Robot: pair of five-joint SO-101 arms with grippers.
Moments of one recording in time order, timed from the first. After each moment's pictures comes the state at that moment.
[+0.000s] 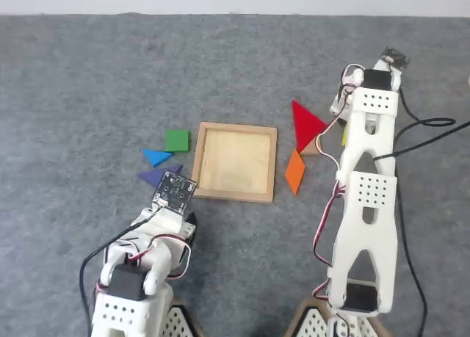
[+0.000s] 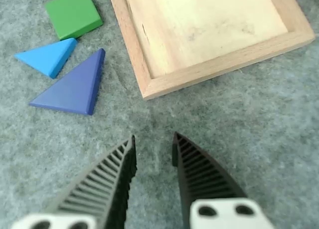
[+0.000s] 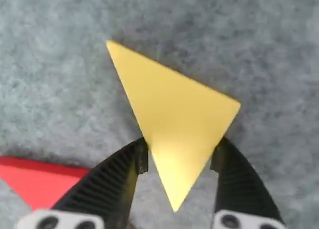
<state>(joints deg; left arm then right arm) 4.8 -102.9 97.1 72.0 -6.1 2.9 77.5 -86.2 97.5 -28.9</state>
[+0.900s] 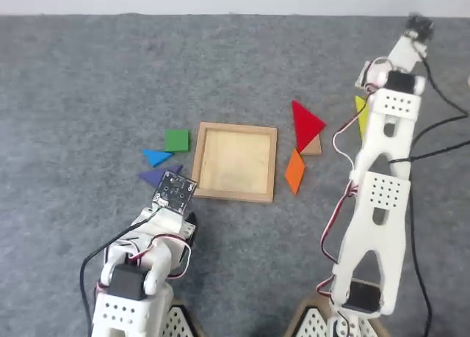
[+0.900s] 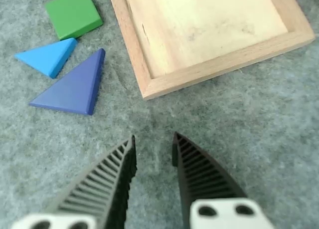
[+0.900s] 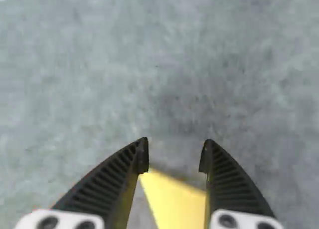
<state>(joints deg) 4.8 -102.9 97.1 72.0 -6.1 9.1 76.9 -87.5 71.1 -13.9</state>
